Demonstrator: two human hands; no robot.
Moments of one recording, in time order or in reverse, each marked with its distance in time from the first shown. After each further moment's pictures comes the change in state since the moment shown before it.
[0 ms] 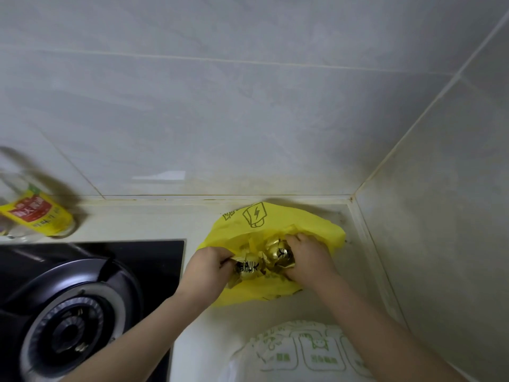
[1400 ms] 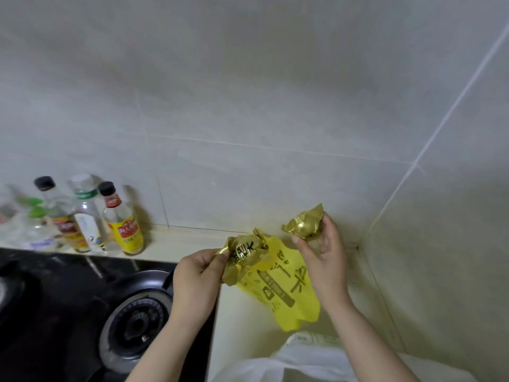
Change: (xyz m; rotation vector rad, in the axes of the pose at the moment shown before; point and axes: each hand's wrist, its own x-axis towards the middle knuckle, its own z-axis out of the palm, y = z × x) left_hand -0.121 0.054 -0.112 -0.715 0.520 -0.060; right_hand -0.087 -0.098 -0.111 1.210 0.798 -0.211
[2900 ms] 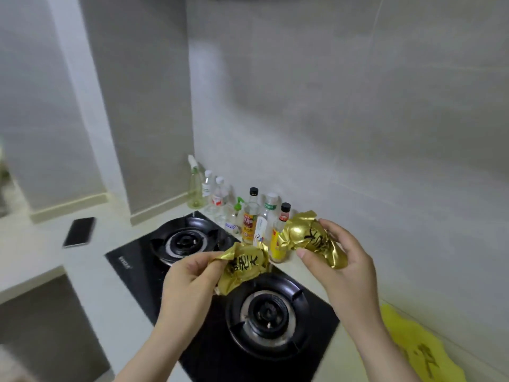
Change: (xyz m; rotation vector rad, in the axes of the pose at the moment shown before) left_hand -0.166 0.077 -0.192 -0.032 0.649 0.062; right_hand -0.101 -0.194 0.116 0.194 -0.649 -0.156
